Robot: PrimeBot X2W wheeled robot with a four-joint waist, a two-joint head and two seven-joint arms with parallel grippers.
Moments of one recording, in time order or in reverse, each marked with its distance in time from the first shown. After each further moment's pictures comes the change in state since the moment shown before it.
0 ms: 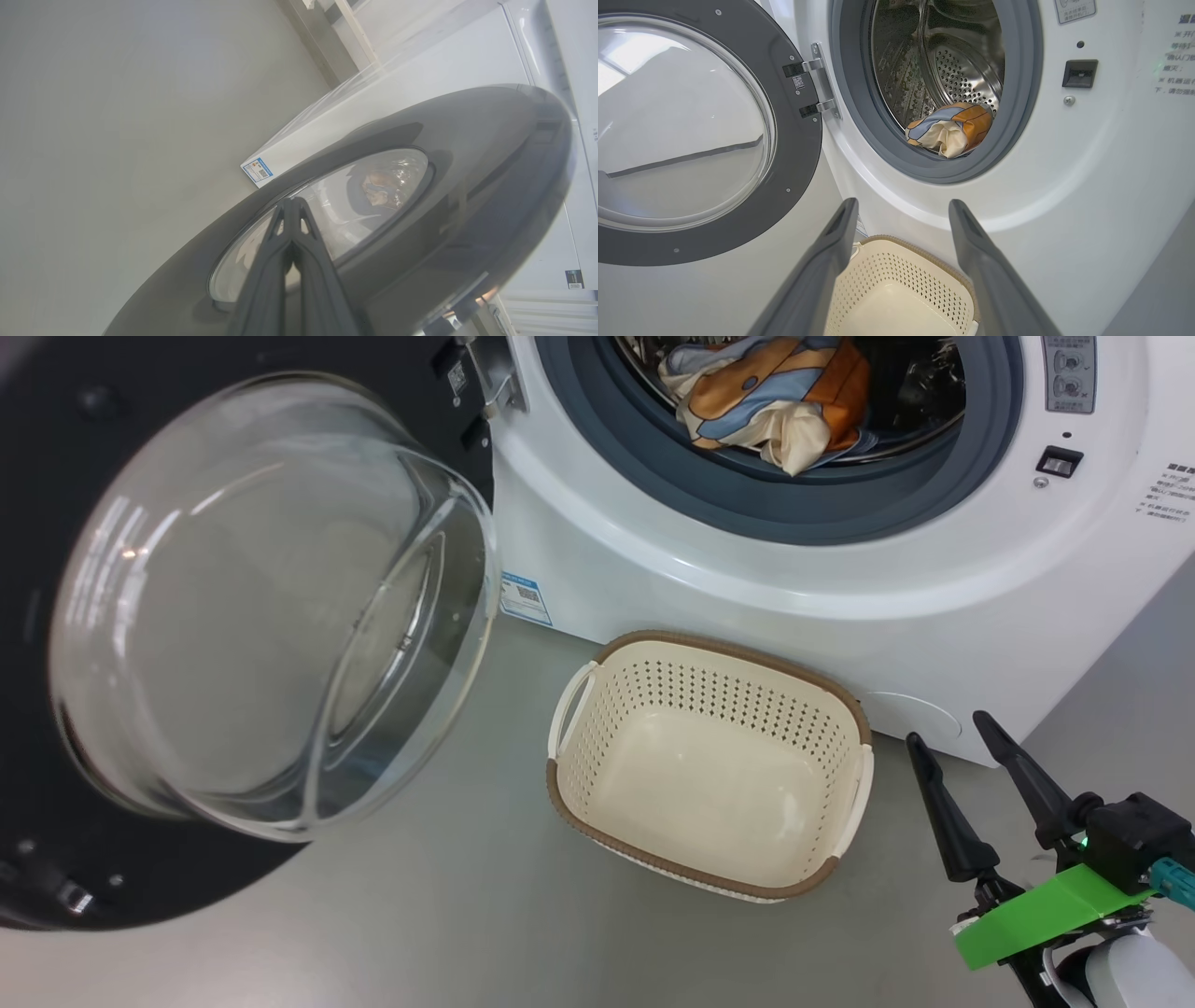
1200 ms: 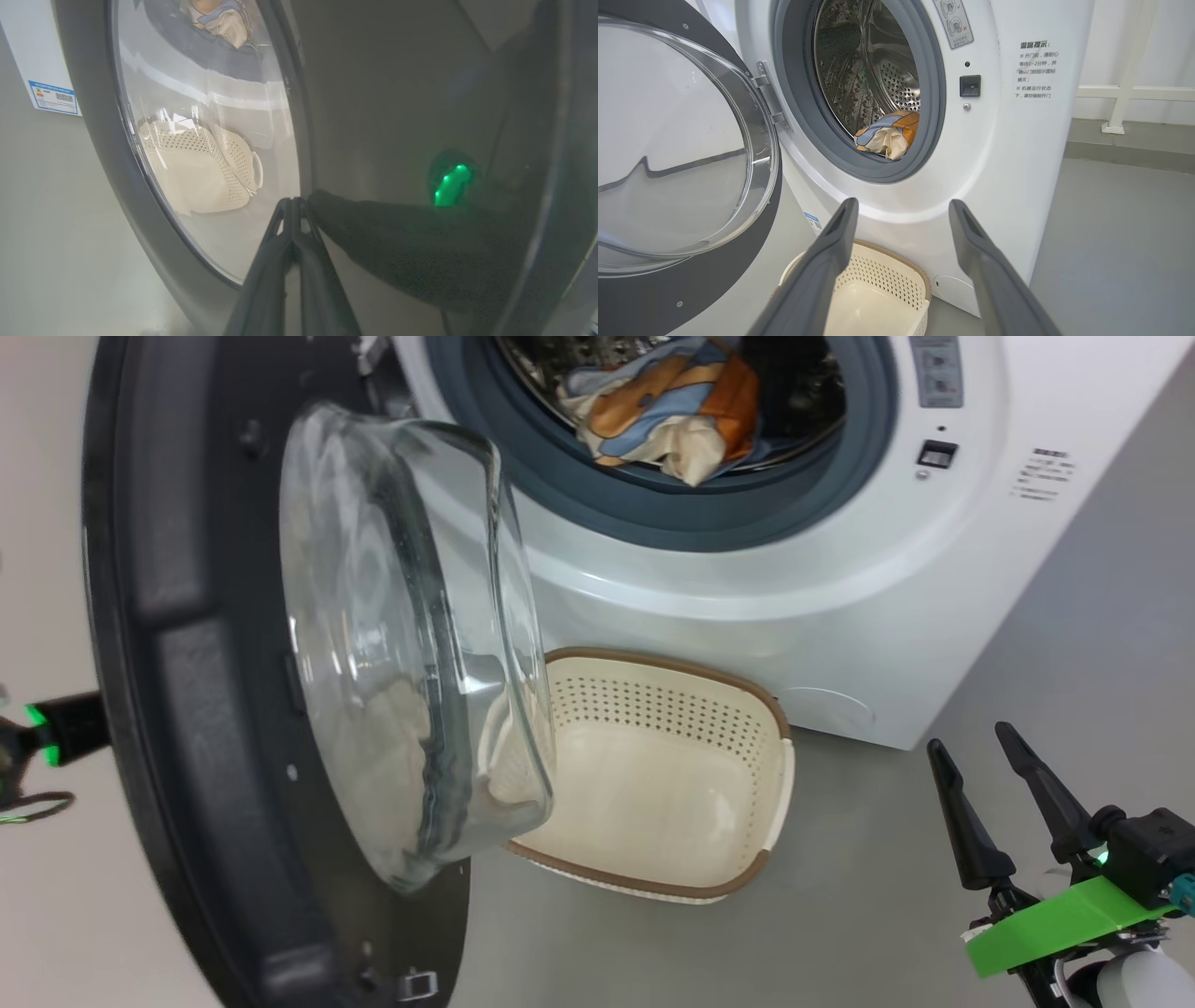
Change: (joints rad) left arm 0.171 -0.079 -0.178 -0.641 -0.147 0.000 0.218; right arm 0.037 0.033 -0.061 -0.014 -0.001 0.000 0.000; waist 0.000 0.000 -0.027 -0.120
